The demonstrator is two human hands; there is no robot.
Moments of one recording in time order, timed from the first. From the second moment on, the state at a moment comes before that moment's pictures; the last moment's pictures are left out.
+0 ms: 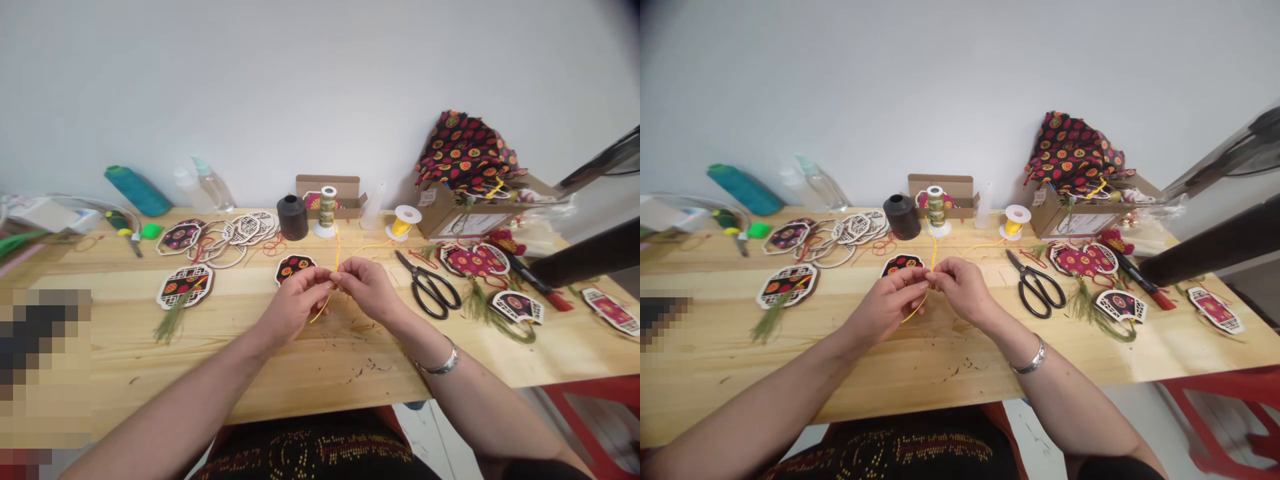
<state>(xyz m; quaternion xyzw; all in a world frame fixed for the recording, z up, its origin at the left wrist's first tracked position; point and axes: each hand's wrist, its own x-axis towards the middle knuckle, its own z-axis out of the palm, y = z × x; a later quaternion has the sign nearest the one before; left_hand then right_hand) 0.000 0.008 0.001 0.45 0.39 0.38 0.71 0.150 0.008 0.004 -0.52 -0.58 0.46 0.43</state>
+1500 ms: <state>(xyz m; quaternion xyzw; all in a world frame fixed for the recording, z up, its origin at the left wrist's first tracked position) -0.005 0.015 0.003 0.46 0.44 0.35 0.69 0.153 0.008 0.014 -0.51 -0.57 0.51 0.40</state>
